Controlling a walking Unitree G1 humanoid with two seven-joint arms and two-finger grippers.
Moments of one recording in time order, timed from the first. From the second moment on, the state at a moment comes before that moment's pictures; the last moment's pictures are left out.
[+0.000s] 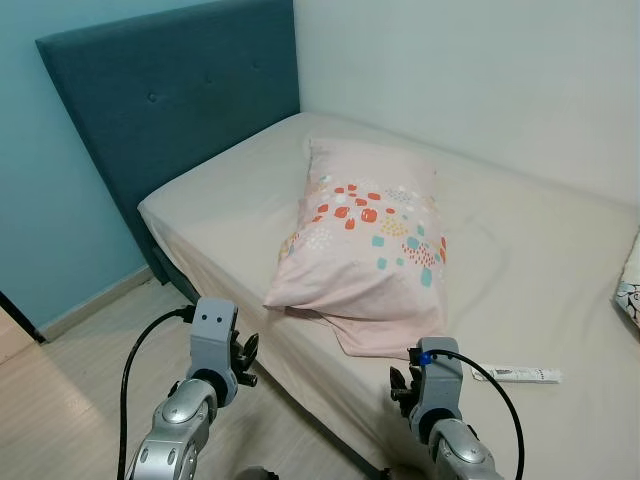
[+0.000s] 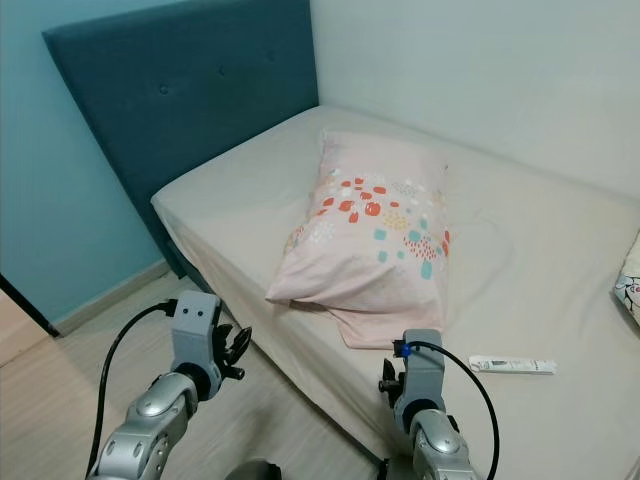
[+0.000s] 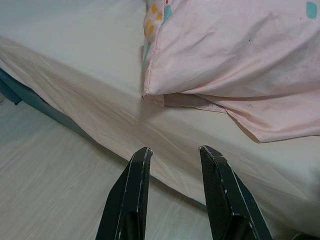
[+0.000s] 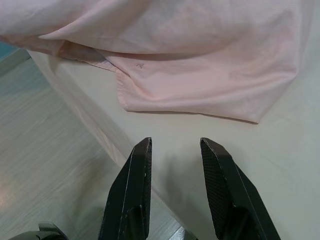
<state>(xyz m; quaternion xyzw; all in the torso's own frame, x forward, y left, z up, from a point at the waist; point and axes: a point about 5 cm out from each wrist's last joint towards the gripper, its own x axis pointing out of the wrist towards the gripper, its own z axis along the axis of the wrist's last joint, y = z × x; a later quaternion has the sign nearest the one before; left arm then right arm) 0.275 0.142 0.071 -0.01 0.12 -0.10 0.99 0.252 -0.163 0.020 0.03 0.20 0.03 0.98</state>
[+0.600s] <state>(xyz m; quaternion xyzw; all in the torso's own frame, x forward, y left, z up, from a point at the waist) 0.275 0.141 0.072 -0.01 0.12 -0.11 0.99 0.251 -0.162 0.022 0.03 0.20 0.04 0.98</state>
